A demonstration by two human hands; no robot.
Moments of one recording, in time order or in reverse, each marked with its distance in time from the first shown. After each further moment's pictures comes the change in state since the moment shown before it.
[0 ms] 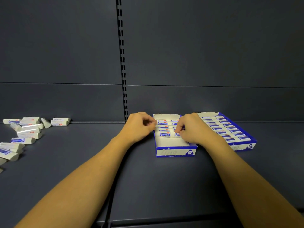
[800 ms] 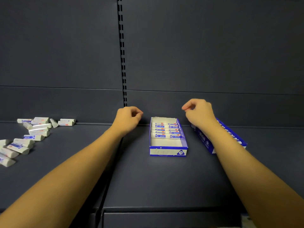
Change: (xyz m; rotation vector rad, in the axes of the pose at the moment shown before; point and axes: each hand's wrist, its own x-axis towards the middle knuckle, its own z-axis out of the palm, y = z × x) left_hand 0.008 0.014 -0.029 0.088 0.177 -0.165; right_hand -0.002 0.018 -0.046 0.478 0.447 0.089
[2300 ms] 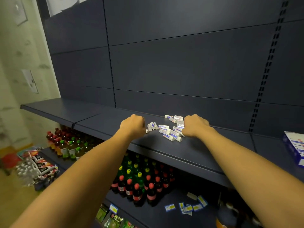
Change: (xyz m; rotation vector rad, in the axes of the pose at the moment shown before) left_hand -0.219 -0.170 -0.406 0.857 -0.043 -0.362; right_hand -0.189 -0.358 0.221 -0.513 -0.556 -0.487
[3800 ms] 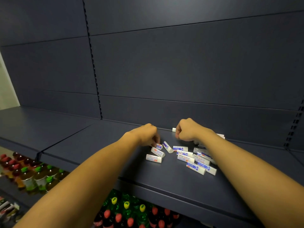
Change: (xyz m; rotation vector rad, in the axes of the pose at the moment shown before) left_hand 0.199 -0.070 0.074 -0.094 -0.336 0.590; right_hand 0.192 -0.058 0.053 0.243 -0.112 0.002
